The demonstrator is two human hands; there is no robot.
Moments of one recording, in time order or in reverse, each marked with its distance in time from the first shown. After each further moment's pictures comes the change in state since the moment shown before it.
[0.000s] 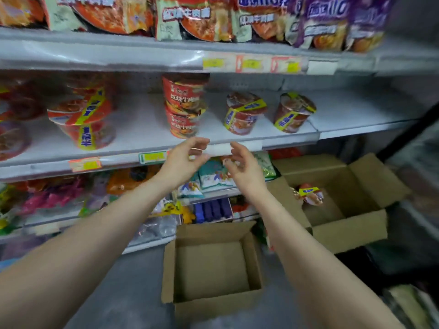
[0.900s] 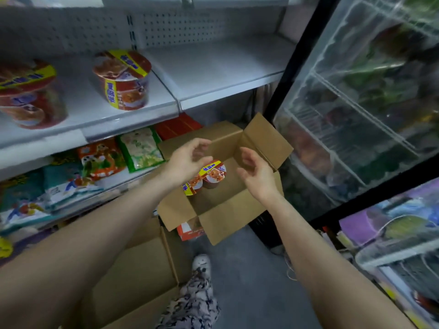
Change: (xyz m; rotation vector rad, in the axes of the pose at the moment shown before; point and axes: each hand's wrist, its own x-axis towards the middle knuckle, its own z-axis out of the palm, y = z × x) left_hand 0.122 0.122 0.465 -0.033 -0.395 0.042; right_hand -0.027 0.273 -0.408 -0.154 0.248 0.309
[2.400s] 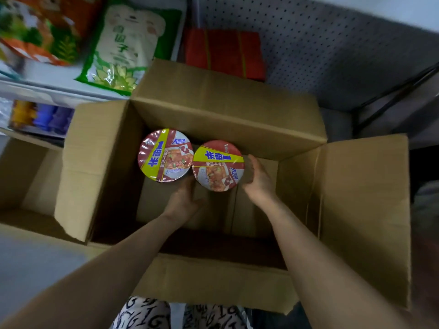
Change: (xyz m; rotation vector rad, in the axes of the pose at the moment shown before) left_hand 0.184 -0.285 0.295 -0.185 0.340 -0.989; right_hand 0.357 0.324 0.142 -0.397 -0.812 0.144
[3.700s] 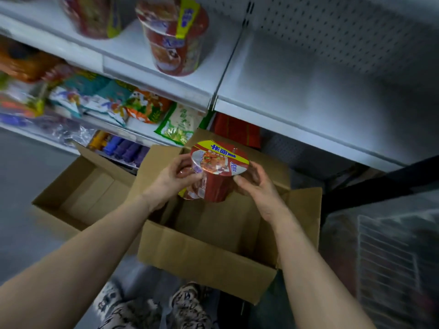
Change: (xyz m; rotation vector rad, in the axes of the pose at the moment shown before) left_hand -0.187 0.114 -0.168 -0.624 0.130 0.304; right_hand -0.185 -0.141 -0.106 0.588 -0.205 -0.339
